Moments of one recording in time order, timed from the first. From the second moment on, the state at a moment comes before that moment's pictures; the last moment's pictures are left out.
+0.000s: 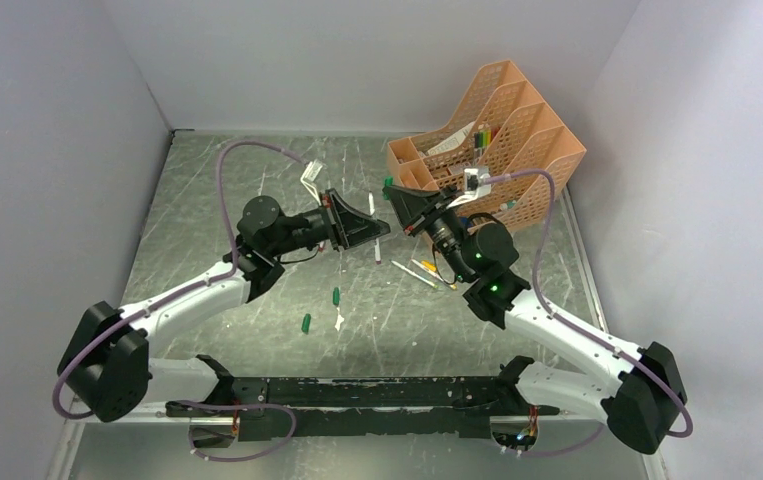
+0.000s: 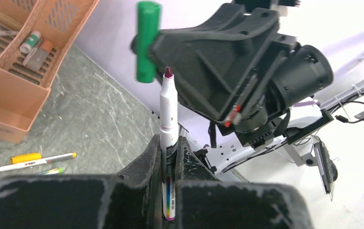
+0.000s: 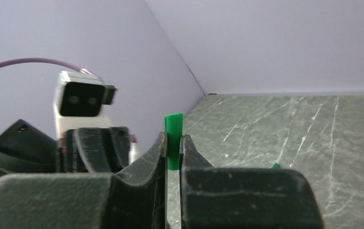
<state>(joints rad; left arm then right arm) -0.67 1.25 0.77 0.70 0.62 -0.87 0.75 1.03 0.69 0.63 0.14 0.52</state>
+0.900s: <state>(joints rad) -0.67 1.31 0.78 0.72 0.64 -0.90 0.75 1.12 0.79 0.68 0.03 0.49</state>
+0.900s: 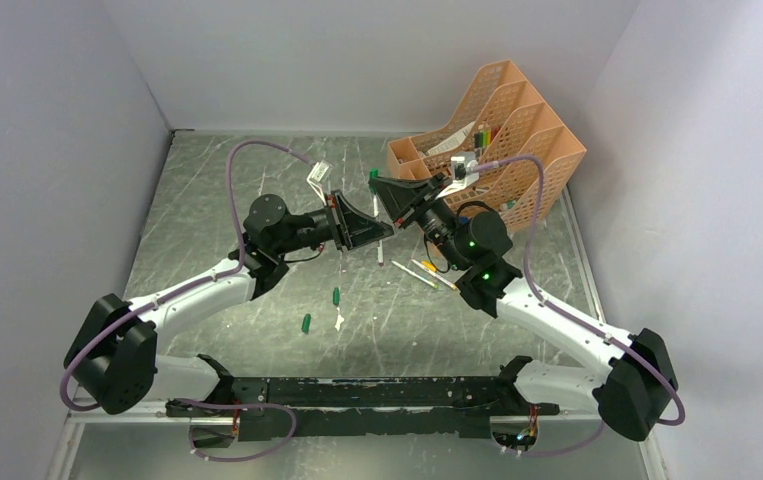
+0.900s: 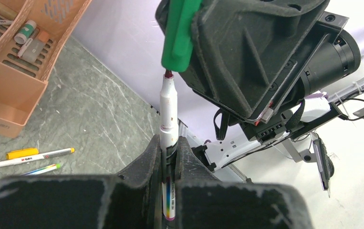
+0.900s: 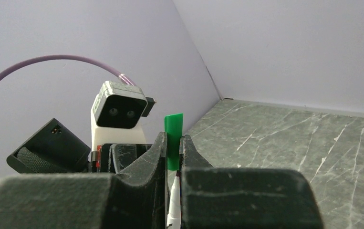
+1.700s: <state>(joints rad) -0.67 1.29 0.81 0.64 0.63 -0.83 0.75 1.11 0.78 0.67 0.01 0.48</state>
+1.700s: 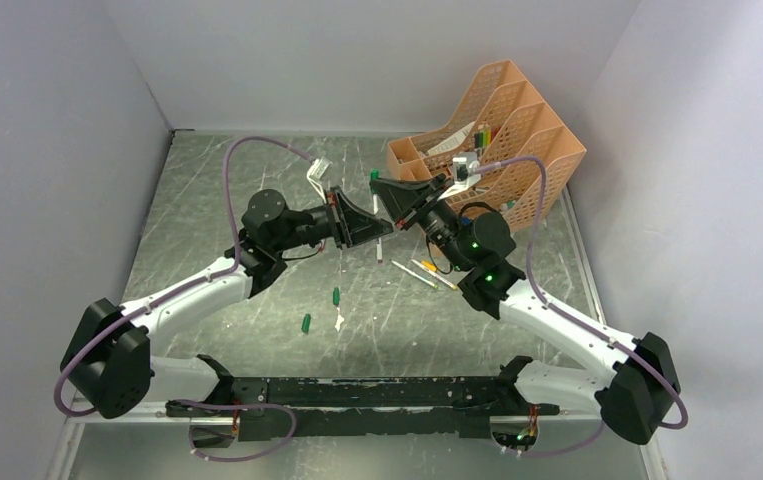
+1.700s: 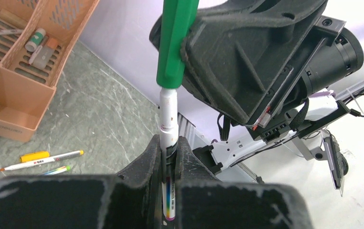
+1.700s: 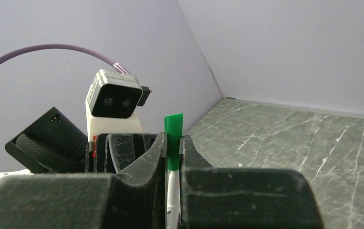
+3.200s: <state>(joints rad) -0.68 1.25 1.05 0.13 0.49 -0.19 0.75 1.02 0.83 0.45 -0.06 0.34</state>
